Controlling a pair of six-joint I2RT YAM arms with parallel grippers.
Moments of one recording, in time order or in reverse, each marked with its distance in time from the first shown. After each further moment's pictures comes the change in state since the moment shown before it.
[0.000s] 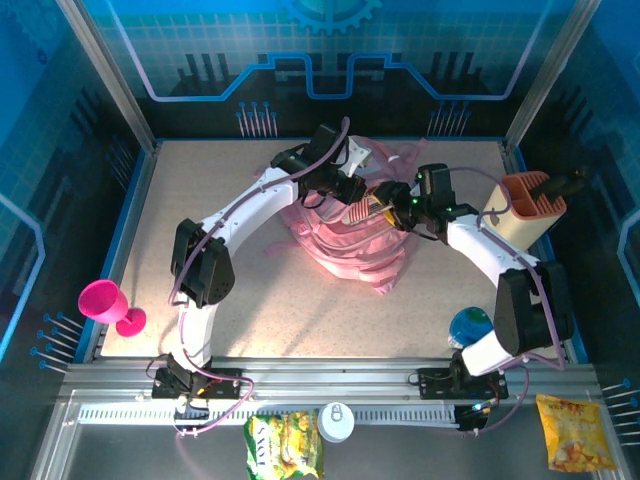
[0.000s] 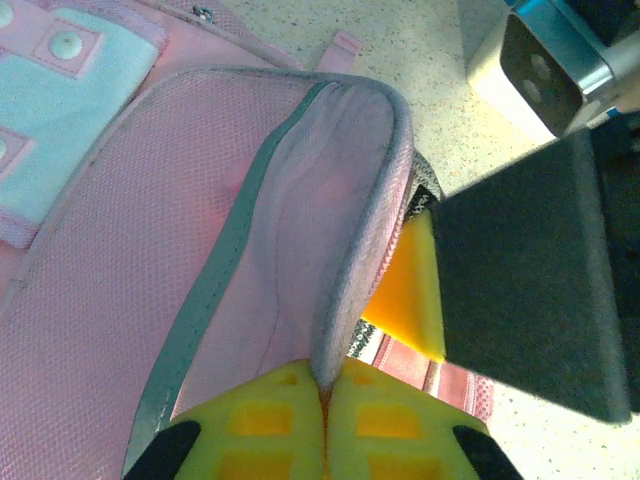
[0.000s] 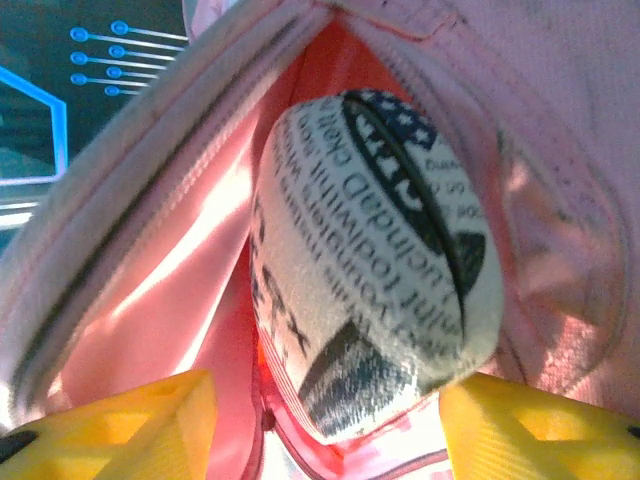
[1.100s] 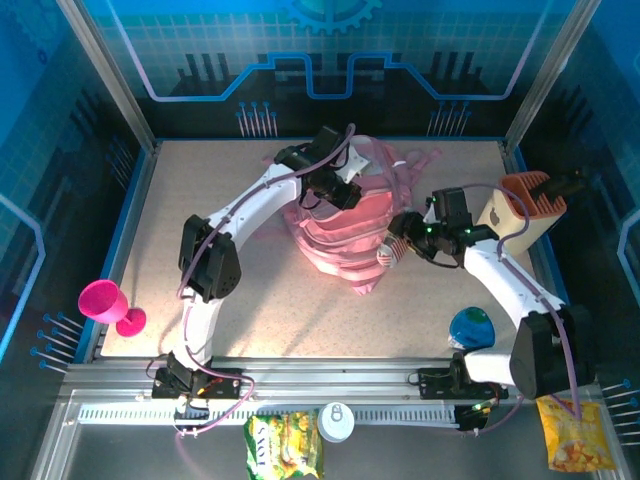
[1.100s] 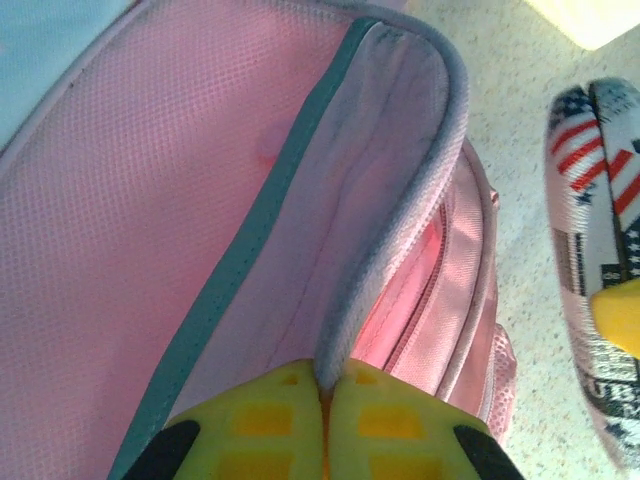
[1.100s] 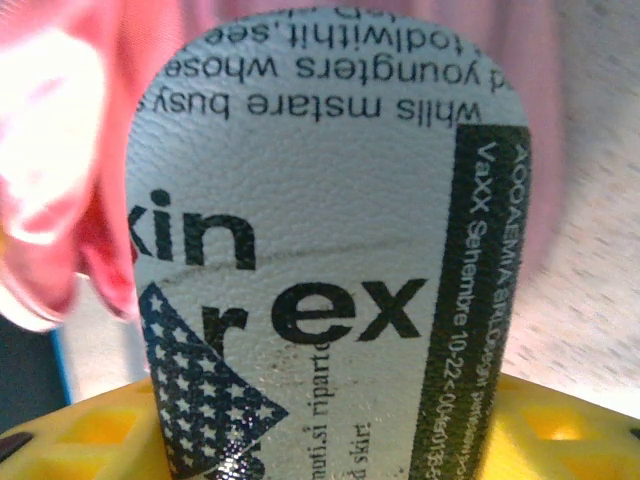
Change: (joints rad) left arm 0.014 0.059 0.066 -0.144 0.008 0.113; right arm -0.034 -0.213 -0.134 -0.239 0.033 -0.263
